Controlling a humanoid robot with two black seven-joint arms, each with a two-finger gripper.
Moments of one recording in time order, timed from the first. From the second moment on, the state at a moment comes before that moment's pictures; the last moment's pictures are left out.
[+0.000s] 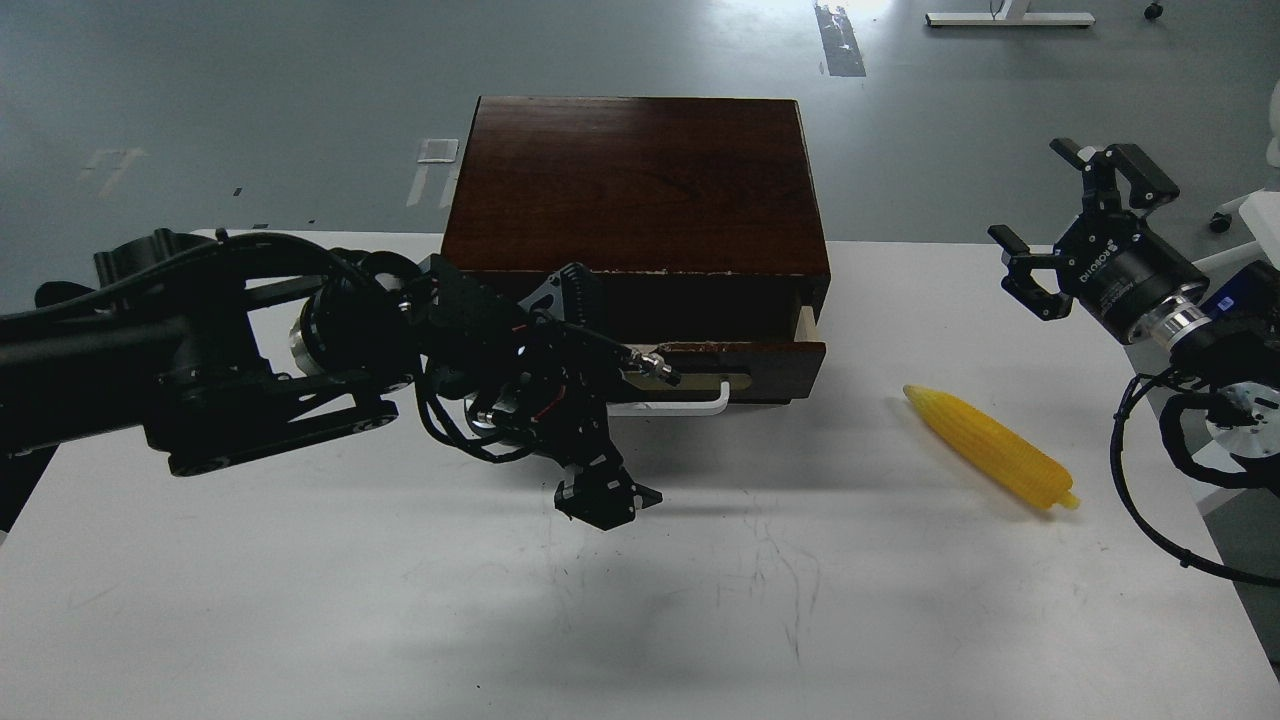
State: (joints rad) left arm -1.25 0.44 -0.06 -1.50 2.06 -0.49 -0.49; right arm 0.82 -0.67 0.23 0.78 0.08 0.49 0.49
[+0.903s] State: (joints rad) left arm -1.29 0.58 -0.25 -1.57 1.65 -0.49 -0.49; right arm 0.83 -0.75 0.23 0.78 -0.07 0.49 0.49
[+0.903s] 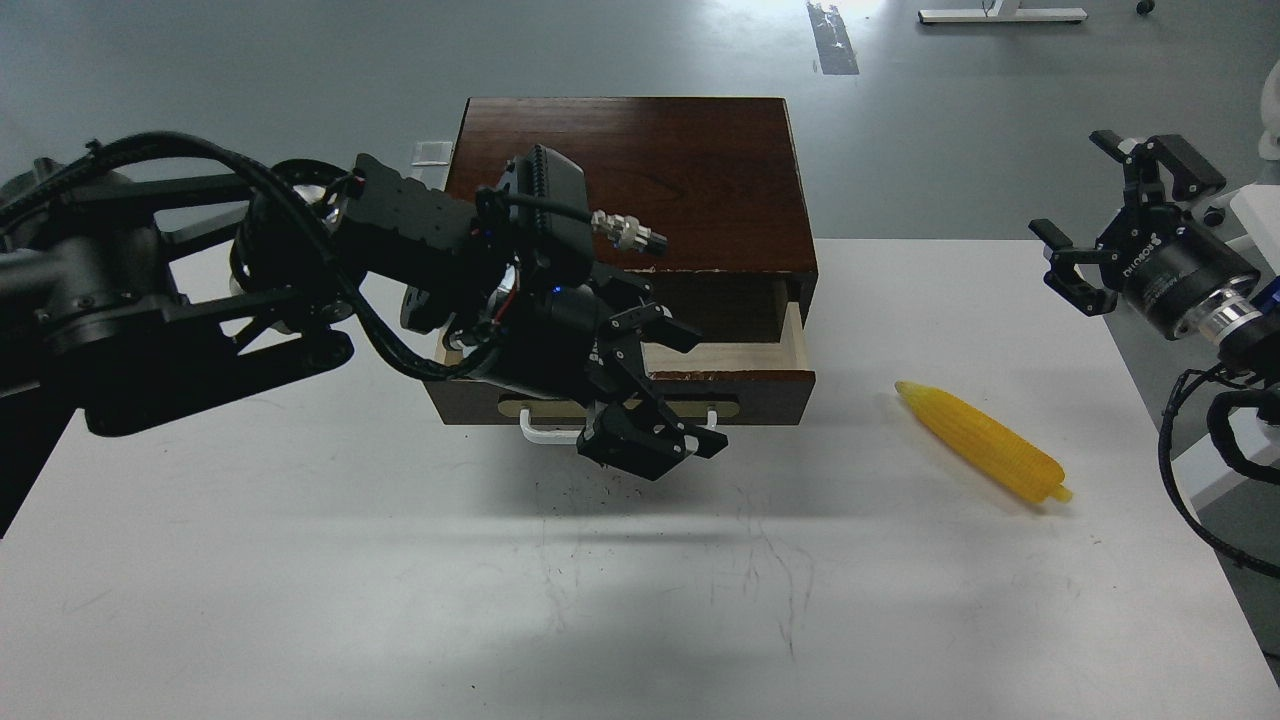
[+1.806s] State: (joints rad) left arm -0.73 0.75 -0.56 -1.25 0.21 -0.47 -0.49; right arm 1.15 -0.86 -0.07 1.00 -1.60 0.49 0.49
